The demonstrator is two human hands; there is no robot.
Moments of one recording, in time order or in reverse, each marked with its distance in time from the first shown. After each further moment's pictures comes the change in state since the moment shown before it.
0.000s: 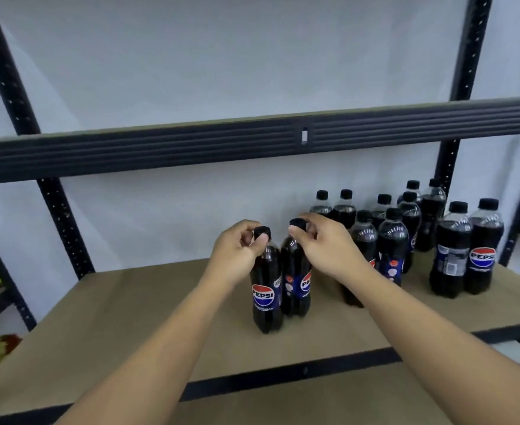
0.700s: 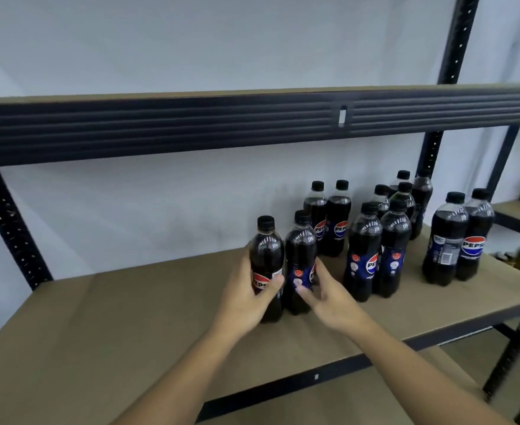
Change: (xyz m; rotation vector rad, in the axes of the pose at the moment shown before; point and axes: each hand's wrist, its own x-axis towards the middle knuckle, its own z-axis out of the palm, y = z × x) left_hand -0.021 -0.098 0.023 0.055 -0.170 0.076; right_hand -0.055 0.078 0.078 0.212 -0.214 0.236
